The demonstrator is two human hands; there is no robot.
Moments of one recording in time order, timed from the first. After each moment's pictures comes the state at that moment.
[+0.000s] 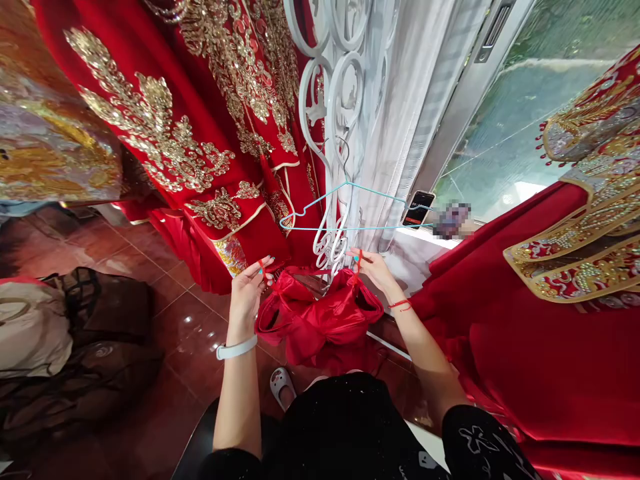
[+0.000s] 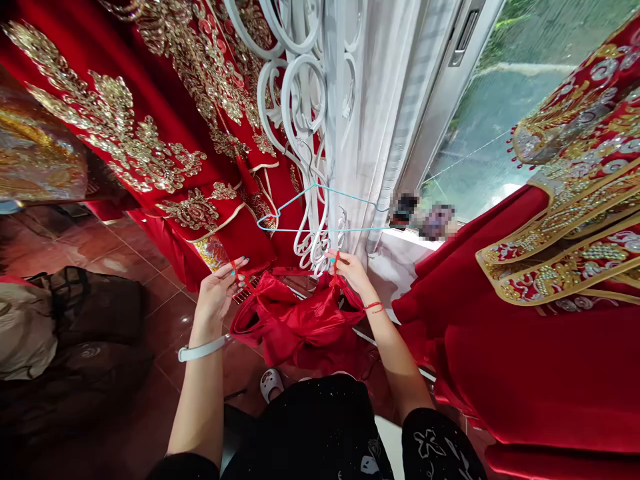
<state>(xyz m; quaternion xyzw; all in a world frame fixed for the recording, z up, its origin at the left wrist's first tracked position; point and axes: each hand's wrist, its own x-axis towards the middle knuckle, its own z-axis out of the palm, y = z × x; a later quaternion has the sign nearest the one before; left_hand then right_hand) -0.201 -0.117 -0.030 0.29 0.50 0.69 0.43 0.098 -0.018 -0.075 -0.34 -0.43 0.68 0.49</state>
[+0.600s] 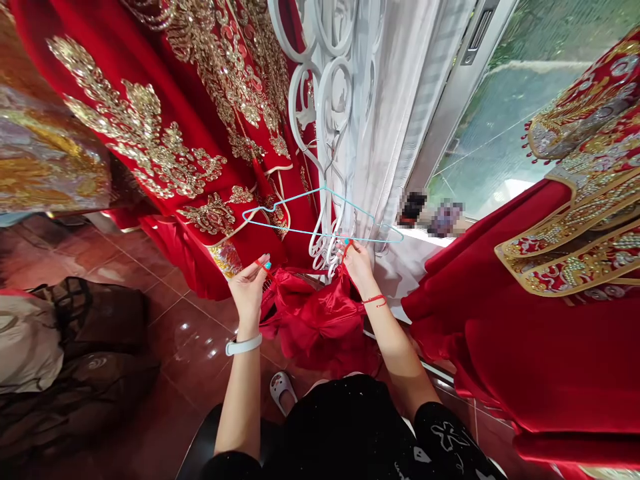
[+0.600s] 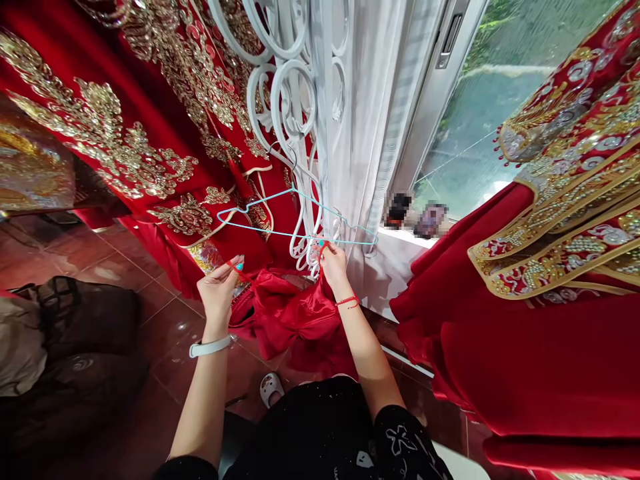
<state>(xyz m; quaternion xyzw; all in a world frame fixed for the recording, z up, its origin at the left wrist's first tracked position) -0.185 -0.103 -0.037 0.35 0.54 0.72 0.26 0.041 -0.010 -0.053 -0.30 -0.30 0.65 0.64</state>
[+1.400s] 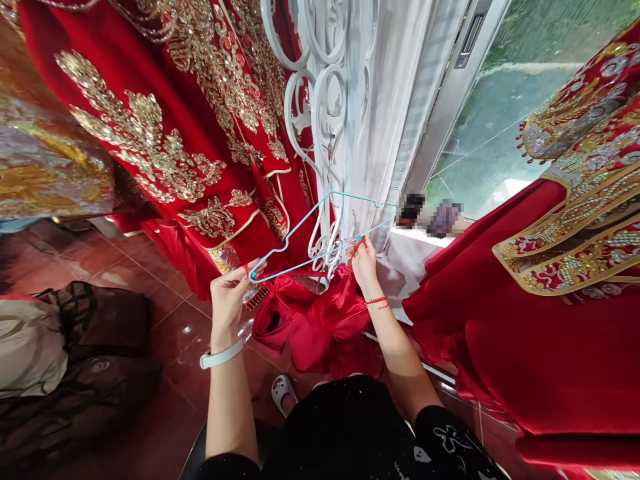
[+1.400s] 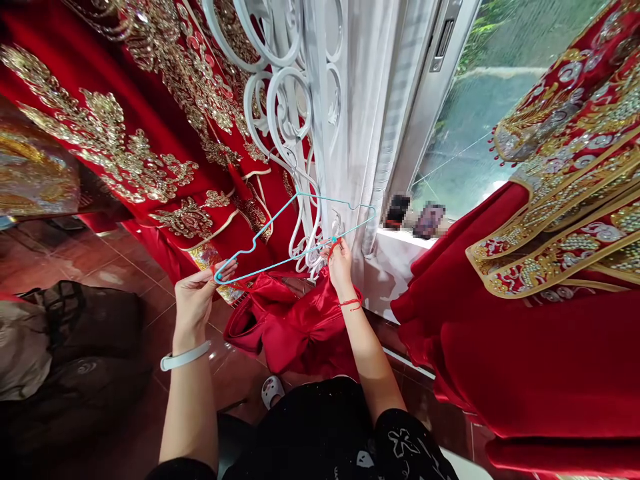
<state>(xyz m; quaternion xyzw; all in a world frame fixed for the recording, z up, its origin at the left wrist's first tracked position) -0.209 -0.122 -0.012 0.43 0.50 0.68 0.32 0.053 -0.008 -0.051 -0.28 -0.28 0.59 0.70</state>
